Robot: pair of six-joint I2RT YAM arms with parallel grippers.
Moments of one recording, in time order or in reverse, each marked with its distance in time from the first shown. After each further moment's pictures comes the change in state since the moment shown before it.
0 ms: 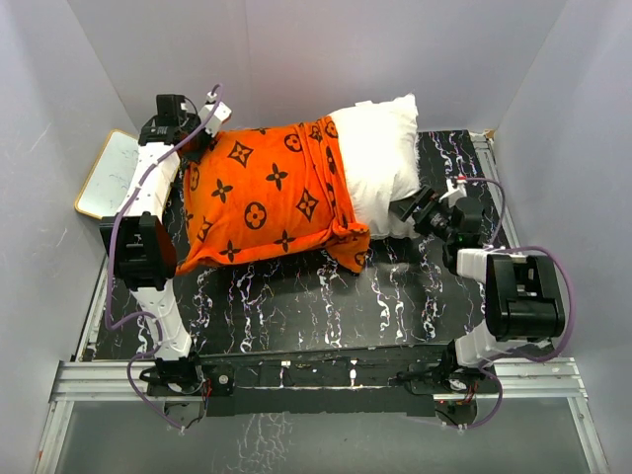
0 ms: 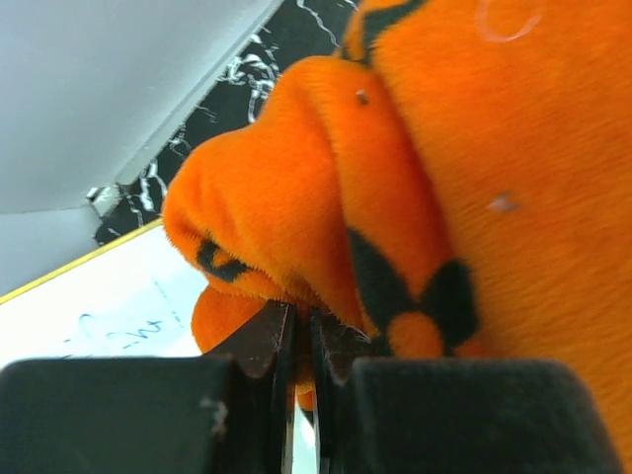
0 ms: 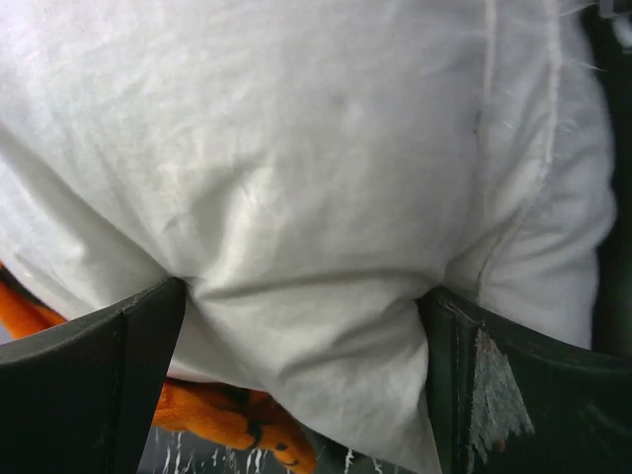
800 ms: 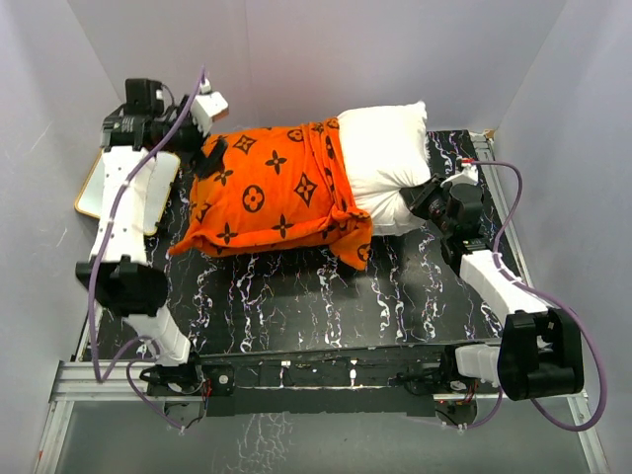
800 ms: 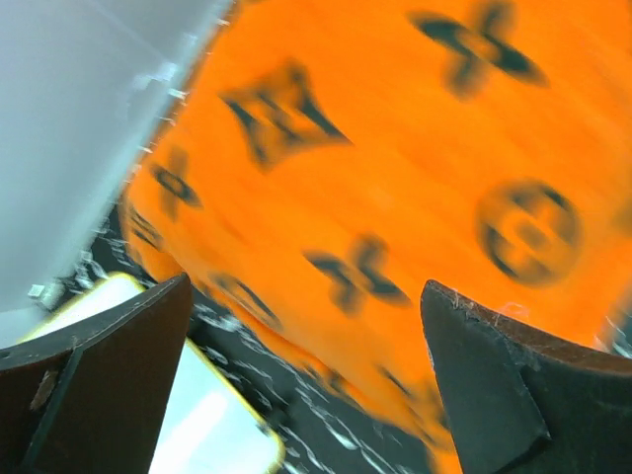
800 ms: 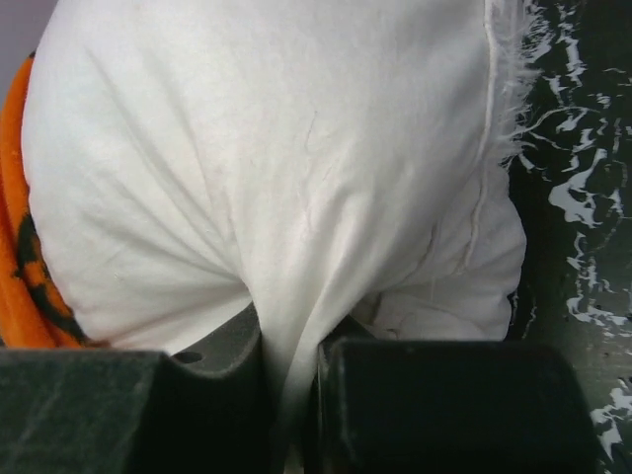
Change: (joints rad) left arm -0.008 -0.160 0.208 -0.381 0.337 0.041; right arm 0.148 -0.291 0.124 -0.352 0.374 -0.116
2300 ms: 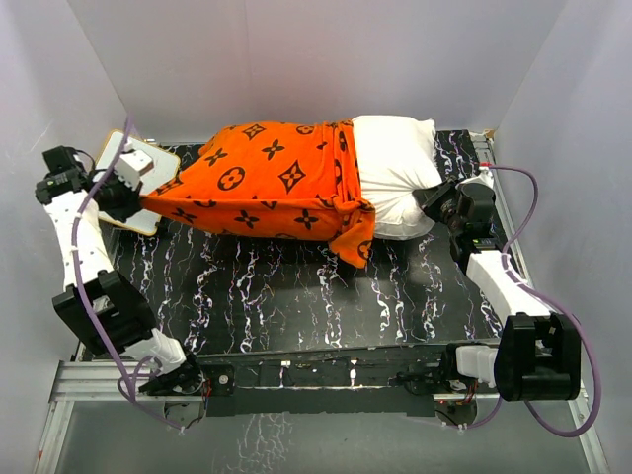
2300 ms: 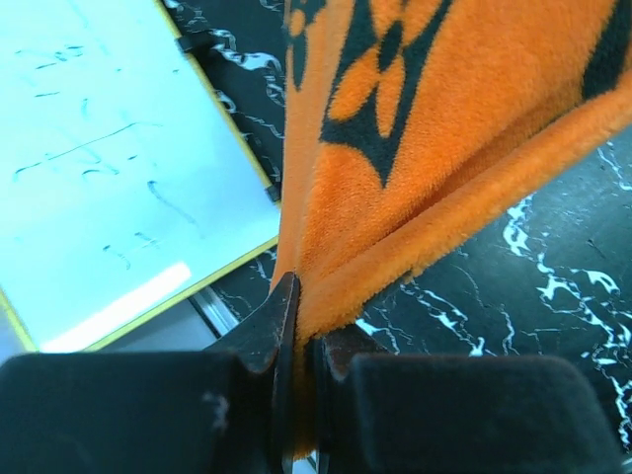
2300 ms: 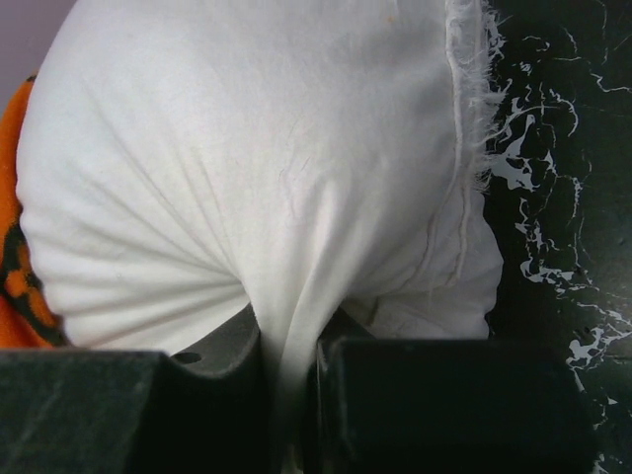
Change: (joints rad) left arm 0.496 -0.330 -0.643 0.032 0.014 0.319; right arm -0.093 -0.025 0.009 -0.119 0.064 0.071
